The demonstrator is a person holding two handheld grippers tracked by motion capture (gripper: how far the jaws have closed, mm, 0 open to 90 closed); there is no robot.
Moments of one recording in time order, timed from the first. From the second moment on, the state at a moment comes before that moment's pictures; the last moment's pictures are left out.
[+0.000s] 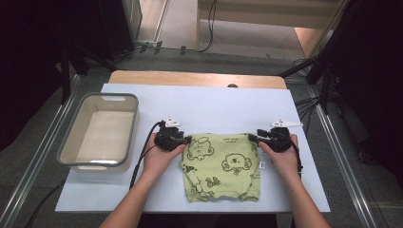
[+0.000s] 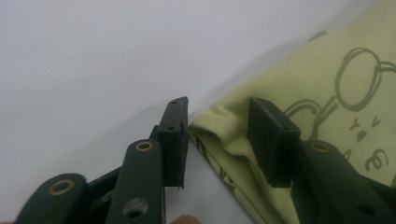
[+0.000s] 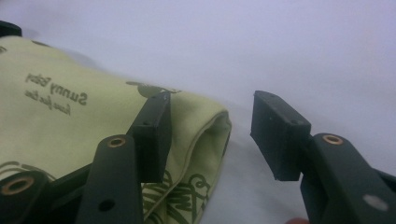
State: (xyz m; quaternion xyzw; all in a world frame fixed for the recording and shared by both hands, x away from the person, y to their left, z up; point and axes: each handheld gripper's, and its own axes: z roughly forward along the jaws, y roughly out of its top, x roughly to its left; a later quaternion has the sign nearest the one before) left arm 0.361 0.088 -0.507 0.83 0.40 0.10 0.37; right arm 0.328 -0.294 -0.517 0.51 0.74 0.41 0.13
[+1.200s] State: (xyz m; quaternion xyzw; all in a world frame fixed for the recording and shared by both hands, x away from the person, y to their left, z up) left arm 0.363 0.109 -0.479 0.80 0.41 0.19 0.39; right arm 0.325 -0.290 -0.508 0.51 0.72 0.44 0.15
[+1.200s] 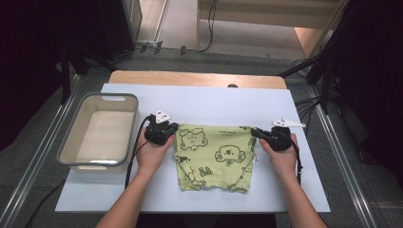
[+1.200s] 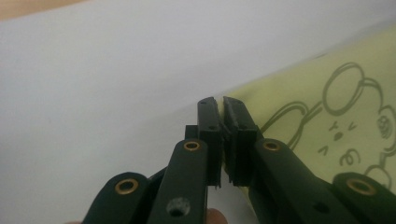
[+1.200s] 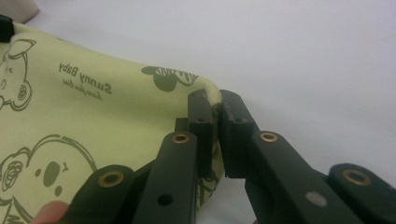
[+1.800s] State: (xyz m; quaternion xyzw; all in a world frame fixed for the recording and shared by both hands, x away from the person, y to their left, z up) left arm 0.359 0.105 -0.465 0.80 0.39 0.17 0.43; right arm 0.300 -0.271 -0.481 0.48 0.72 0.48 0.14
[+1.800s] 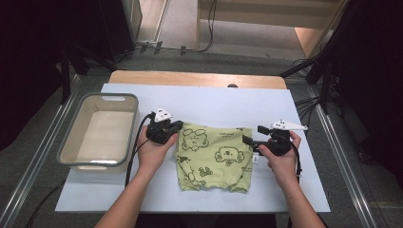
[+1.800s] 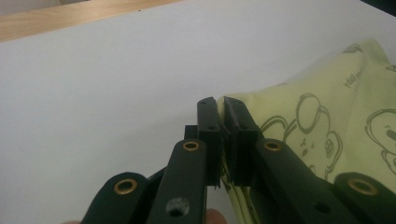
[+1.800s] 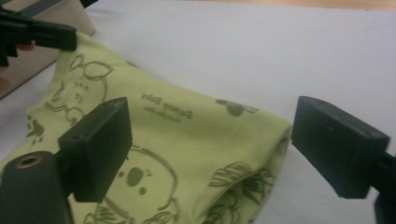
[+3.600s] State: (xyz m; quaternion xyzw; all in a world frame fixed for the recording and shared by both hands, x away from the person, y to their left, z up) left arm 0.362 0.103 -0.461 0.80 0.39 0.15 0.44; right arm 0.210 -0.080 -0.494 0.35 0.81 0.46 0.09
